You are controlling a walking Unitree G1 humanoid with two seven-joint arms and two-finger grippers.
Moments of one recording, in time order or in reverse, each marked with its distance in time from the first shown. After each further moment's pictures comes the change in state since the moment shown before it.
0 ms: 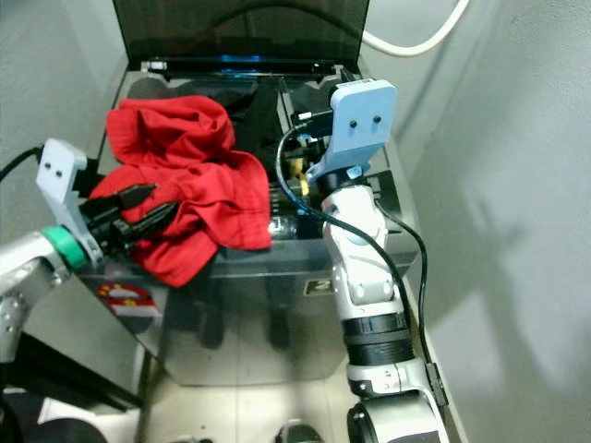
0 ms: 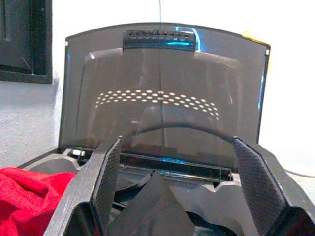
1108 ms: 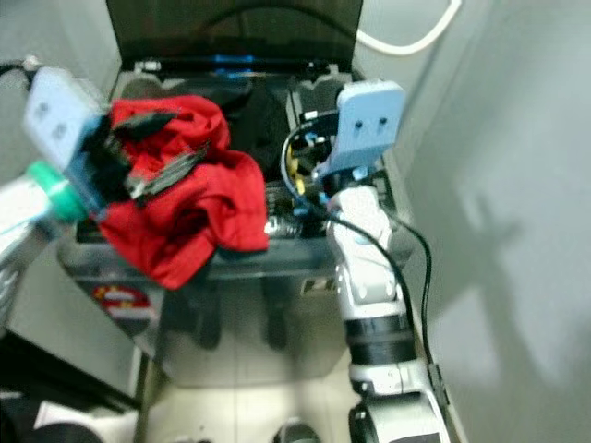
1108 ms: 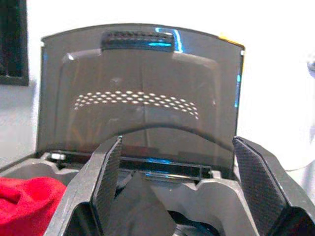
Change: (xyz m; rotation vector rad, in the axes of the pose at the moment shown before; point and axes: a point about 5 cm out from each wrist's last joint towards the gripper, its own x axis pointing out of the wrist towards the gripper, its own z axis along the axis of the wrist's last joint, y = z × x) left arm 0.001 -0.037 0.075 0.431 -0.160 -0.044; right arm 0.000 -0.008 0.001 -0.019 -0.001 -0.042
